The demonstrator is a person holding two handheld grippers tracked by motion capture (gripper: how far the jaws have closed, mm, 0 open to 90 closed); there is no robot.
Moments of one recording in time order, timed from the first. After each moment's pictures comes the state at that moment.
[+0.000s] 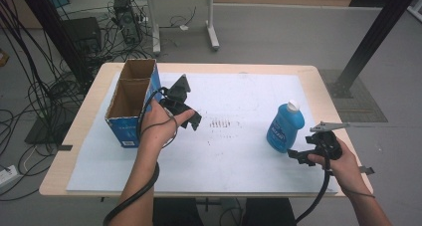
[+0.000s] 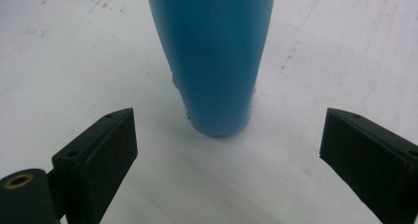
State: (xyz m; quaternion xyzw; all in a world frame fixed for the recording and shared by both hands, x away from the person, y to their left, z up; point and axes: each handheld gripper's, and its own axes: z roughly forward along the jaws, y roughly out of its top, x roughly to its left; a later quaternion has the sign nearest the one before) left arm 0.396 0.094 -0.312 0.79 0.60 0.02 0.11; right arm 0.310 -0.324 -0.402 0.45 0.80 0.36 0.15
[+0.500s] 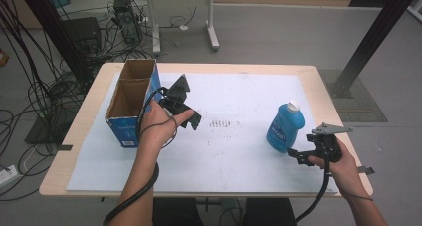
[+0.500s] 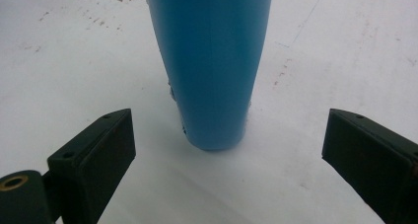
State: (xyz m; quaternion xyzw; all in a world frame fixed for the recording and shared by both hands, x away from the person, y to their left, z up) left arm 0.394 0.095 -0.311 0.79 0.60 0.03 0.11; right arm 0.305 -0.322 -0.407 0.45 0.79 0.39 0.18
